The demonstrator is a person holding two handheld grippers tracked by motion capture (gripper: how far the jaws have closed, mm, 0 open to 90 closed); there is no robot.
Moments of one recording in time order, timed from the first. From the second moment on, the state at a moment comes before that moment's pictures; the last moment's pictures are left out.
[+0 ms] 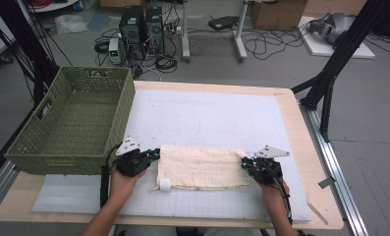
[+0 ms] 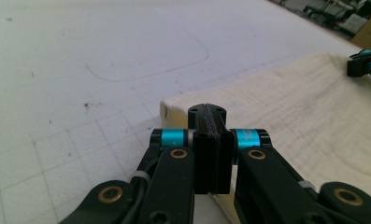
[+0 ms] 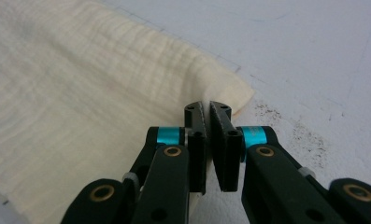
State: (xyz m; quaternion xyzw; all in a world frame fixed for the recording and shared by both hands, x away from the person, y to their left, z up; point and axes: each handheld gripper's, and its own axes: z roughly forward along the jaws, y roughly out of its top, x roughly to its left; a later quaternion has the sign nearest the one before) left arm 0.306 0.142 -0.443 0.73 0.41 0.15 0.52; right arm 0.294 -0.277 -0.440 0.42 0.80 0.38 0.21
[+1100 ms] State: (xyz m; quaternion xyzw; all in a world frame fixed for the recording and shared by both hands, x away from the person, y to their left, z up) left arm 0.358 0.114 -0.452 0.80 0.40 0.13 0.43; right arm 0.348 -0.273 -0.447 0.41 0.81 0.38 0.14
